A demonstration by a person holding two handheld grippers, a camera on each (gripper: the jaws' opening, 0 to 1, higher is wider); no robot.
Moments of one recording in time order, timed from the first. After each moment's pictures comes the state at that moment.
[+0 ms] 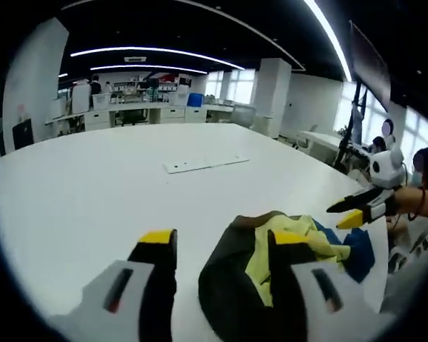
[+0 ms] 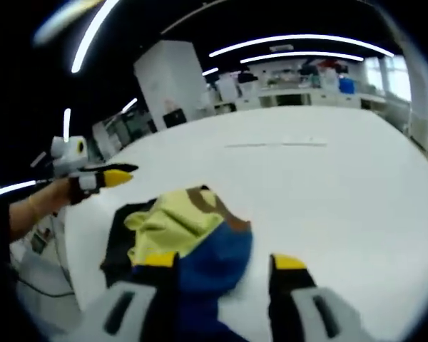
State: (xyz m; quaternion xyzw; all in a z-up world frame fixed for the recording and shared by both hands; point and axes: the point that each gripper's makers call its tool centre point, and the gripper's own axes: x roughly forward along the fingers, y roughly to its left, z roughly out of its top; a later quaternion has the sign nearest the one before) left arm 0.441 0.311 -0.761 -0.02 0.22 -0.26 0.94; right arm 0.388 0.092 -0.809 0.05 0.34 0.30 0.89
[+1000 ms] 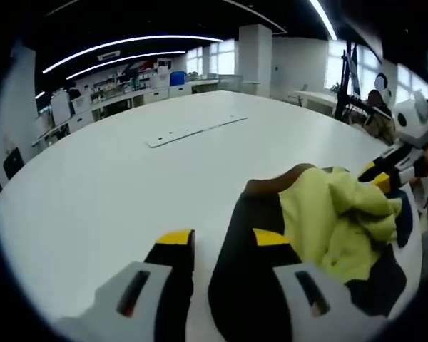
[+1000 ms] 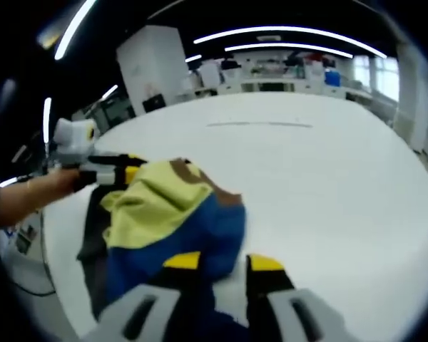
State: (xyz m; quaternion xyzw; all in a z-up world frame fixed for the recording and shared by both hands) left arm 0.462 0.295 -0.832 0.09 0.27 -0.29 0.91; right arm 0.375 0.095 -0.837 0.00 0.37 0.23 0.90
